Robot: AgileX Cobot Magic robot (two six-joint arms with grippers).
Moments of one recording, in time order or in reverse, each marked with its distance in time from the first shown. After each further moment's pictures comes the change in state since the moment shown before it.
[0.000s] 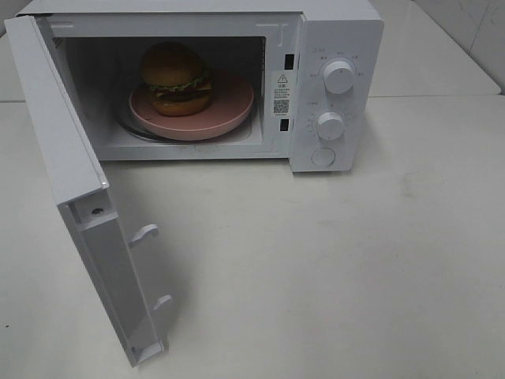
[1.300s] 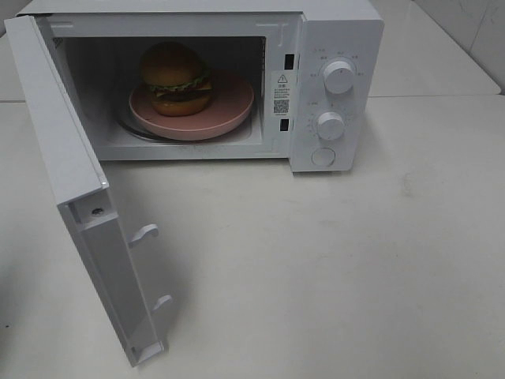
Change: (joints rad) left arm 0.000 0.666 0.158 0.004 -0.829 0.060; right arm 0.000 0.000 0.000 0.000 0.000 0.000
